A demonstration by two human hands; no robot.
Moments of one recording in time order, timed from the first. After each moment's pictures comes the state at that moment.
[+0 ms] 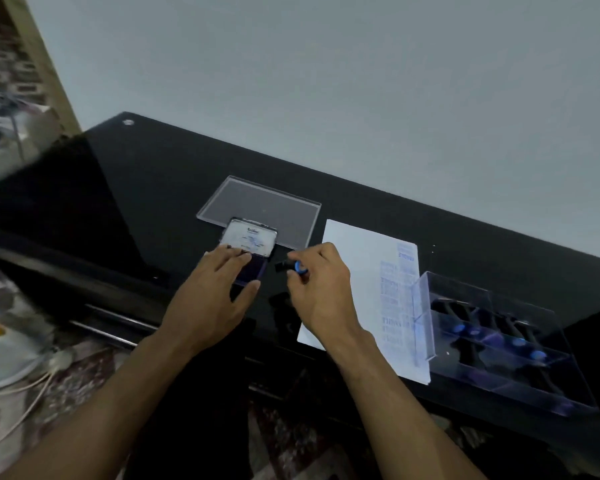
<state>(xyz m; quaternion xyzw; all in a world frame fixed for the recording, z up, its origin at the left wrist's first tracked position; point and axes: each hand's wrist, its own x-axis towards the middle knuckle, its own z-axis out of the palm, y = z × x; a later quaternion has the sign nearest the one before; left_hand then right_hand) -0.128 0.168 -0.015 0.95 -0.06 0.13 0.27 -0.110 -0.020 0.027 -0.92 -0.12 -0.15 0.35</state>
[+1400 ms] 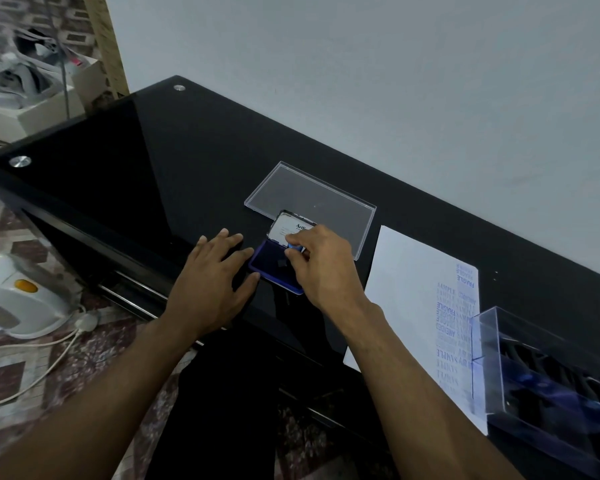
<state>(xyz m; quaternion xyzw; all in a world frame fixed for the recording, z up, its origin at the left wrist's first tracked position) -0.097 0.244 -0.078 0.97 -0.02 0.13 0.19 -0.058 0.057 0.042 -0.95 -0.23 -0.02 0.23</state>
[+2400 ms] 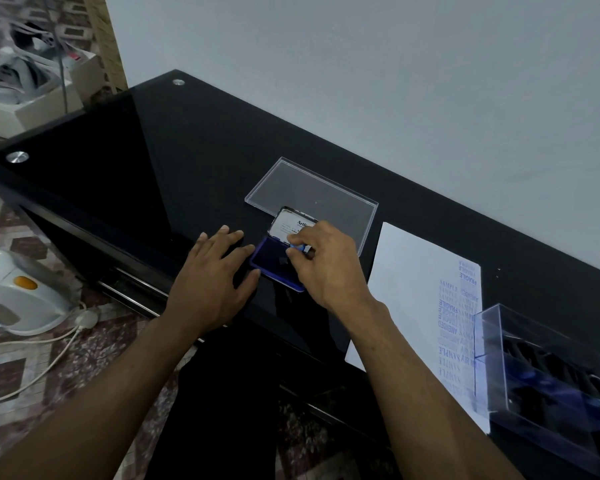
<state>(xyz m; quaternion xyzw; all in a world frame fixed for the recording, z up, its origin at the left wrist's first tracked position) -0.096 0.243 -0.080 0.98 -0.02 0.14 0.17 -0.053 0.054 0.030 -0.94 -0.21 -0.03 0.25</state>
